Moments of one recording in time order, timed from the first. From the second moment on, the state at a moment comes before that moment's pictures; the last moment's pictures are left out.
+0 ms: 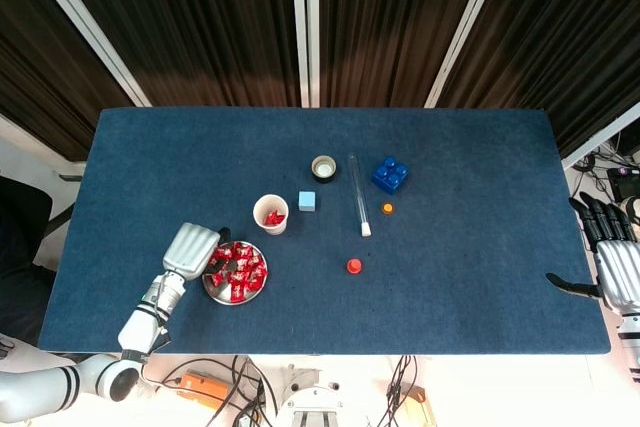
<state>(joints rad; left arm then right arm) -0.54 -1.56 -0.04 -1.46 1.25 1.09 0.47 0.14 -0.95 0.09 -1.68 -1.47 1.40 0.17</state>
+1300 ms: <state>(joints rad) -0.57 -1.49 -0.14 -1.61 1.27 1.11 0.41 0.14 -0.96 0.09 -1.67 -1.47 1.40 0.19</state>
